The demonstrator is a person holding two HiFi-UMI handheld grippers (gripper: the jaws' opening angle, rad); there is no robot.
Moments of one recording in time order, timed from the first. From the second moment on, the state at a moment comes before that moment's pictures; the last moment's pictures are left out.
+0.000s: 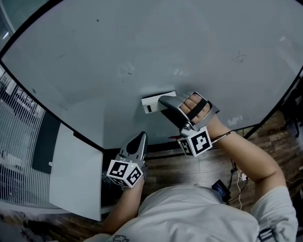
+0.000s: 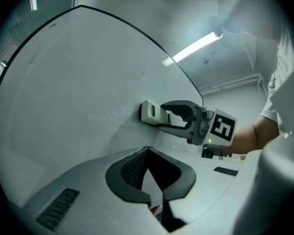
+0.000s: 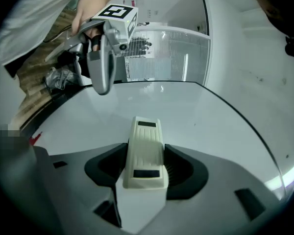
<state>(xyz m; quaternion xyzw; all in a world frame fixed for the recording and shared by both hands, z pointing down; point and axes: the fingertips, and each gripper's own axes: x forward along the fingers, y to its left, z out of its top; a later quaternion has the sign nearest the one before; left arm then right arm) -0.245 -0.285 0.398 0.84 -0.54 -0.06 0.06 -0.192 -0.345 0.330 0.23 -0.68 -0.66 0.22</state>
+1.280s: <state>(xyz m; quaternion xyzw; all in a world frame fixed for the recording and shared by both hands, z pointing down) -0.307 -0.280 0.388 0.86 -0.51 -0.06 0.04 -0.232 -0.339 0.210 0.31 -0.64 -0.69 0.16</state>
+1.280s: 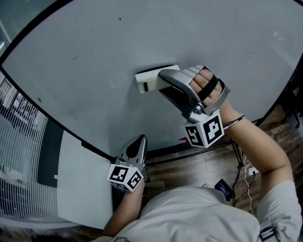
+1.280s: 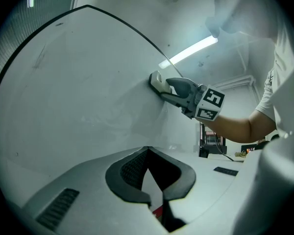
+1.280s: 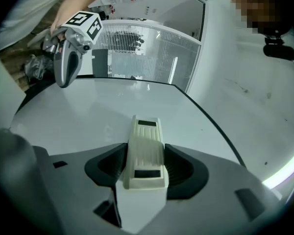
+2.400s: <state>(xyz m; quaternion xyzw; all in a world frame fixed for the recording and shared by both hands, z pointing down) -0.314 -0.268 0.430 0.87 -0.48 -0.04 0.08 -0.240 -0.336 0.482 0.18 -0.69 -0.61 0.35</state>
